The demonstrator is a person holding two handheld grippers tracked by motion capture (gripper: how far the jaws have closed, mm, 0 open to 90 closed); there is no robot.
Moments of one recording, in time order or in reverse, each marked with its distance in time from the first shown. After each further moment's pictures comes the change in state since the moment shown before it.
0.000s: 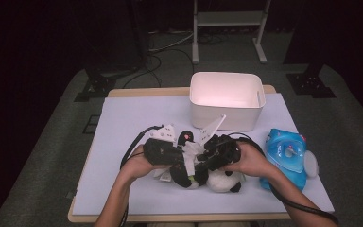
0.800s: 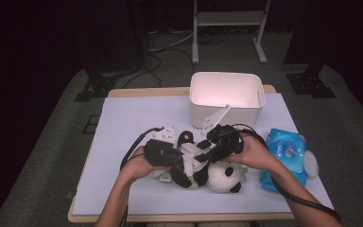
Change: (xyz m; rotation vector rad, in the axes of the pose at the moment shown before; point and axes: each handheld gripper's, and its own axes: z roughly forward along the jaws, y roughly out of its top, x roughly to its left) left arm 0.002 -0.008 0.004 0.043 0.014 -0.019; right arm -0.012 0.011 -0.013 -0.019 -0.083 0.002
